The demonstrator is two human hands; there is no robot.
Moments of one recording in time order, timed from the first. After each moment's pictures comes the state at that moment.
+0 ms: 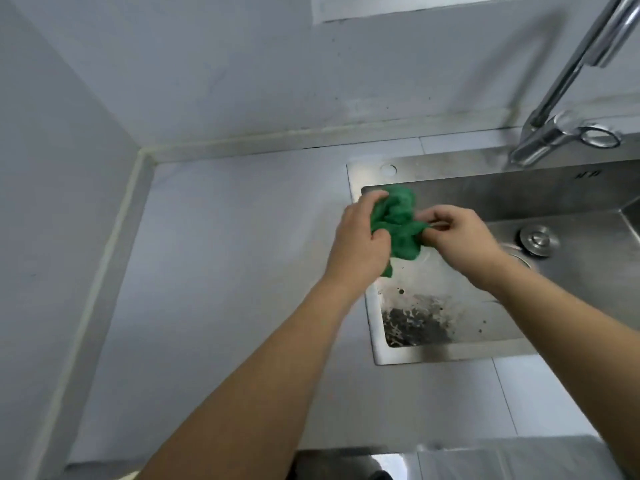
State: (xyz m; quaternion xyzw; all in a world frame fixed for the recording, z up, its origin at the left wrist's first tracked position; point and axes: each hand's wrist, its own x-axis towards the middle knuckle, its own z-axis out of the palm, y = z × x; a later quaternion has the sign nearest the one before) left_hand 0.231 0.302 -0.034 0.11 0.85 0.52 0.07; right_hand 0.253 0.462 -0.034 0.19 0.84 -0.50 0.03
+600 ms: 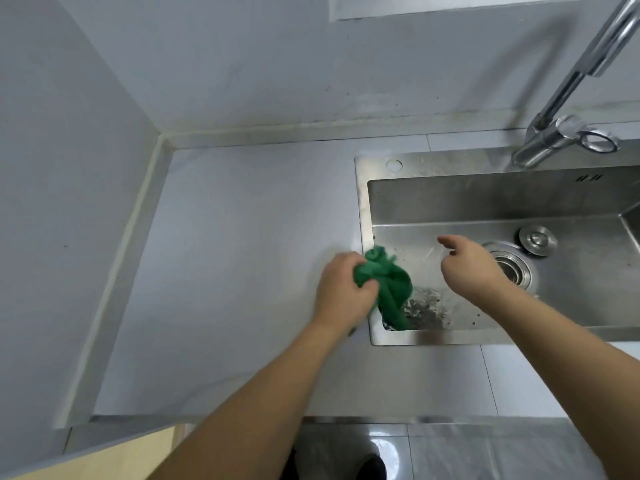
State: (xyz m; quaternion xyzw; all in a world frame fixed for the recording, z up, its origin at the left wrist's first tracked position) left_hand 0.288 0.264 -0.087 0.08 0.87 0.47 0.07; right_hand 0.295 0.461 -0.033 0.24 0.90 -0.33 0.13
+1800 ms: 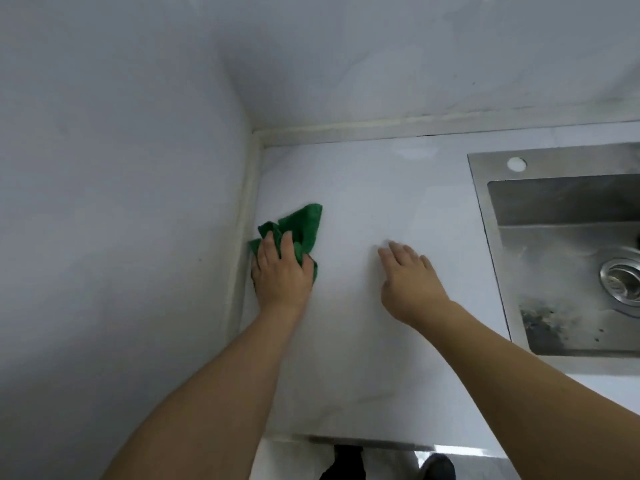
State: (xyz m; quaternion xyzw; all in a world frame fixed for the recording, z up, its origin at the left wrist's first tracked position) left_hand 0.190 -0.015 -0.132 -0.05 0.99 0.13 0.01; right_hand 0.235 0.199 -0.066 0.00 0.97 -0.15 0.21
